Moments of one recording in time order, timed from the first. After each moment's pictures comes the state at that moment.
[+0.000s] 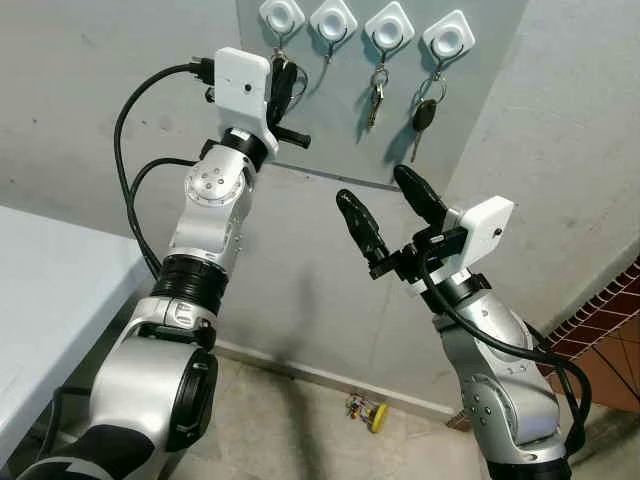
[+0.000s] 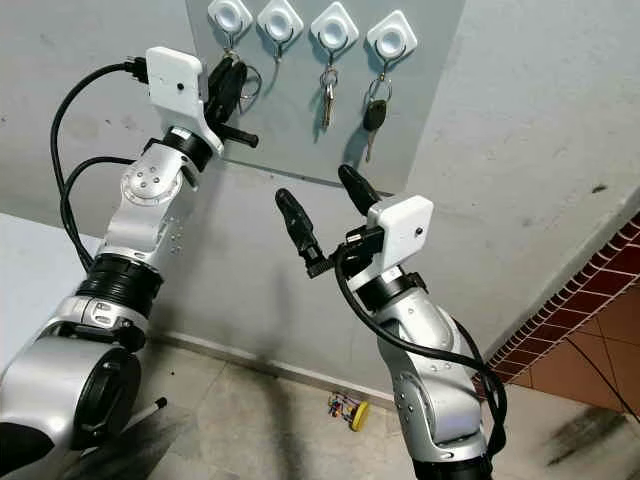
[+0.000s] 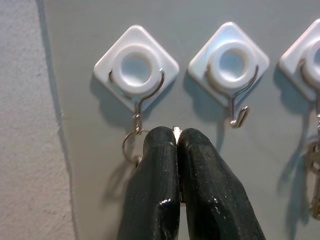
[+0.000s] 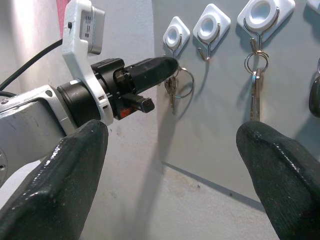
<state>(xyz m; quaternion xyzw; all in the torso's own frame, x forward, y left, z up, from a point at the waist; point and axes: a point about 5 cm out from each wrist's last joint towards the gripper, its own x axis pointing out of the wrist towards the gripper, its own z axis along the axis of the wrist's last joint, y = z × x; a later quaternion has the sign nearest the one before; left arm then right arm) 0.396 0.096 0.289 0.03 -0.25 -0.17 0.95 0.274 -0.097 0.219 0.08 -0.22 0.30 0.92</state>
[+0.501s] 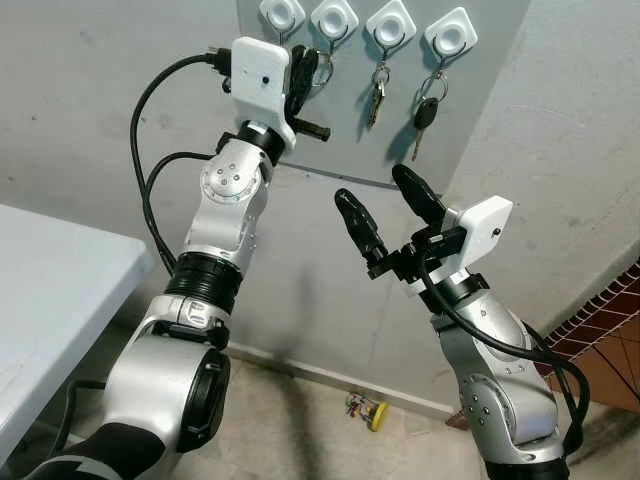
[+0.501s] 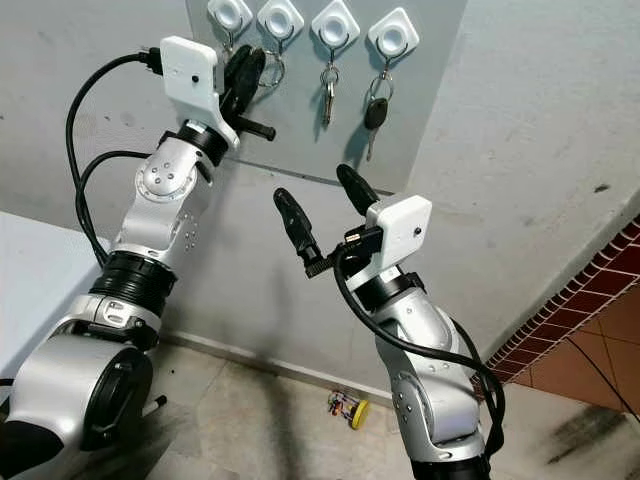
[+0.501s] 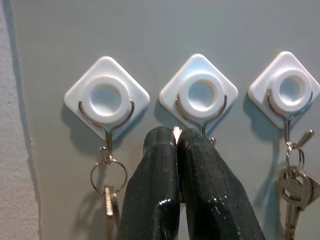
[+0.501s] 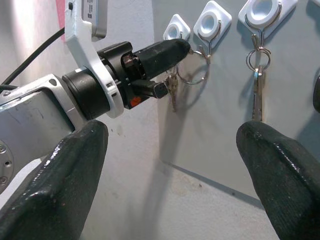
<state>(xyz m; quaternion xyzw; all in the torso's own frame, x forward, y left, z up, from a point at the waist) 0.392 0.081 0.301 0.02 -0.28 -0.19 0.94 0.274 -0.095 0.219 0.08 -0.22 0.30 0.92</state>
